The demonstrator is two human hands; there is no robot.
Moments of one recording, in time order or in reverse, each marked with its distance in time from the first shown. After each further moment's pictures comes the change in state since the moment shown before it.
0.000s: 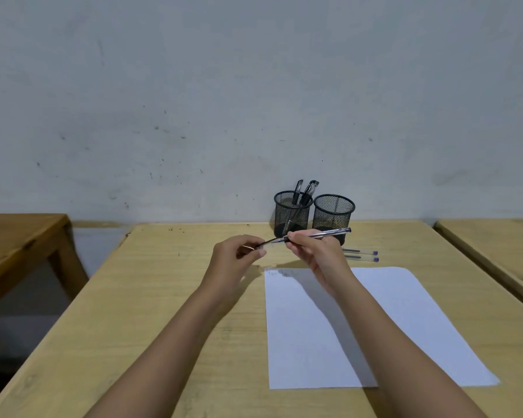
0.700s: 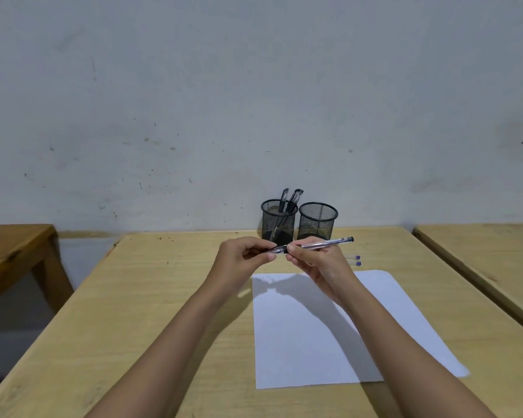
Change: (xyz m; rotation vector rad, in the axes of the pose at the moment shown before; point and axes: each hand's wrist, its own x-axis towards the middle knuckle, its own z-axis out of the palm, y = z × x) left_hand -0.012 0.040 0.015 -0.134 -0.133 0.087; right_hand -0.035 -0.027 -0.013 -0.040 -0.120 -0.029
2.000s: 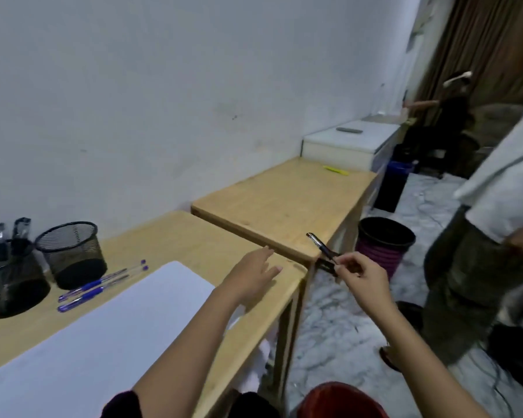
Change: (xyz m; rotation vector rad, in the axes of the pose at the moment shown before) left_hand -0.010 0.028 0.331 0.348 -1.027 0.267; right_hand -0.276 -0.083 -0.207 -0.988 1.219 -0.139
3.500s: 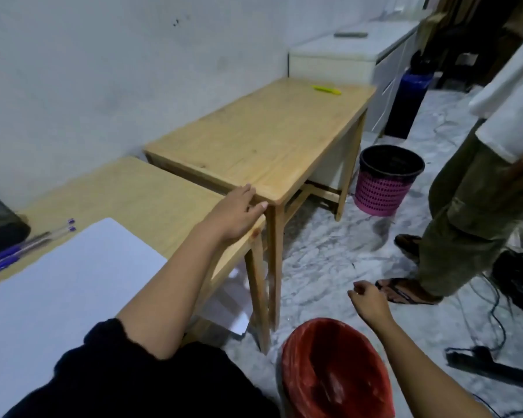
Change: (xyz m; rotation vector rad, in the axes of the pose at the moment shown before) left_hand 0.071 0.031 0.050 0.364 -0.056 -0.105; right_hand -0.020 0.231 -0.012 -0.322 -0.222 0.606
